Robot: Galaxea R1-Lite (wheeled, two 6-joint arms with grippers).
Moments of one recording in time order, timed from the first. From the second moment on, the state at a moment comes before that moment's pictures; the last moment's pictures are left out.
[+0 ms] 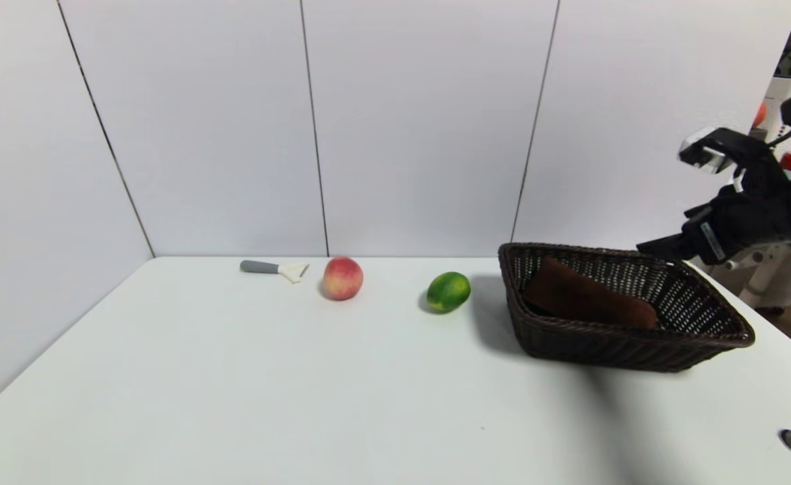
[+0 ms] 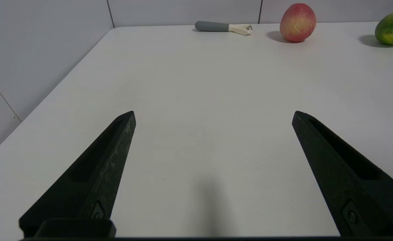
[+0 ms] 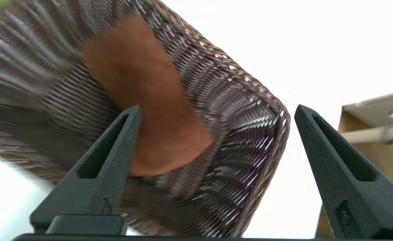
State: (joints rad) left arm 0.00 0.00 0.00 0.00 0.00 0.00; right arm -0.07 1.64 -1.28 0.27 0.16 -0.52
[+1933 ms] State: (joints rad) left arm 0.00 0.00 0.00 0.00 0.00 0.00; right arm 0.00 0.00 0.00 0.00 0.01 -0.02
